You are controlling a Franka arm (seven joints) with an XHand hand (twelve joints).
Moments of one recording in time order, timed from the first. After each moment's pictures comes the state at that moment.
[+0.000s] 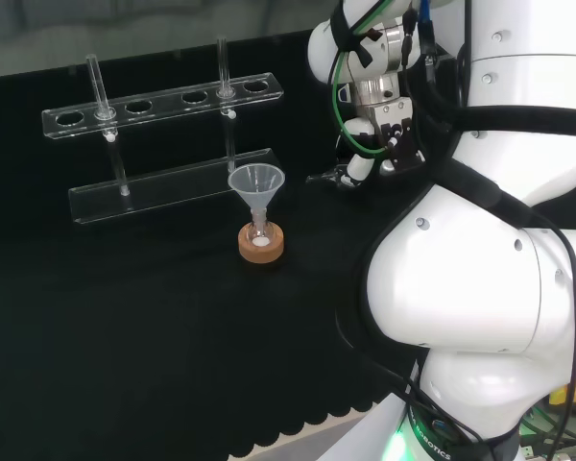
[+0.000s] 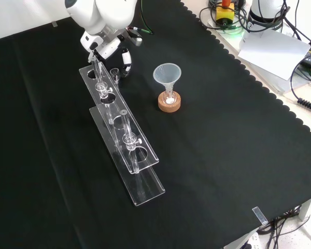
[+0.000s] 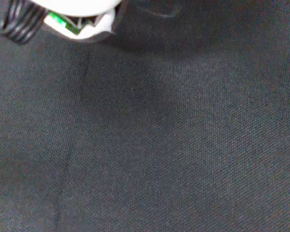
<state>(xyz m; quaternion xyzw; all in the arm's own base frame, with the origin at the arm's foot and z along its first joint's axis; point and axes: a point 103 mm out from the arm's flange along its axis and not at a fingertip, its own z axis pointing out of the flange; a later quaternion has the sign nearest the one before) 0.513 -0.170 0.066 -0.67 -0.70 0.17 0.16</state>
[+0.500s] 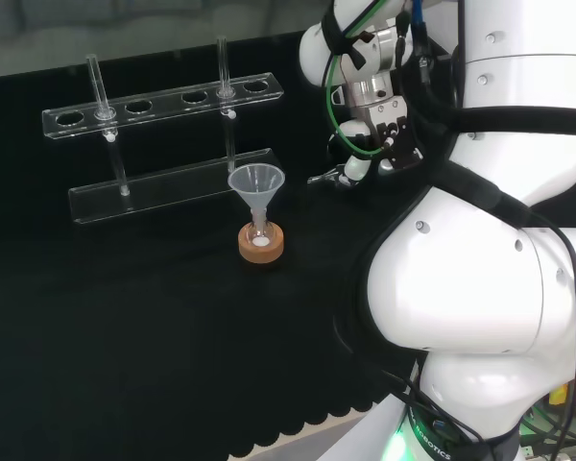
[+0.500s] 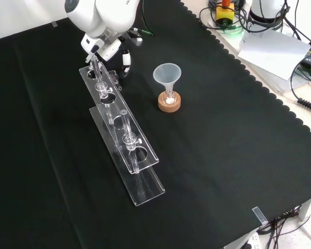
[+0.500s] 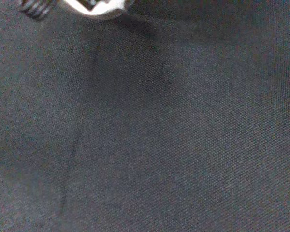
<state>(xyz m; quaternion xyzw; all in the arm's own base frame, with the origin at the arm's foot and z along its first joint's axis) 0.512 -0.163 0.068 -0.65 -0.71 0.21 0.15</state>
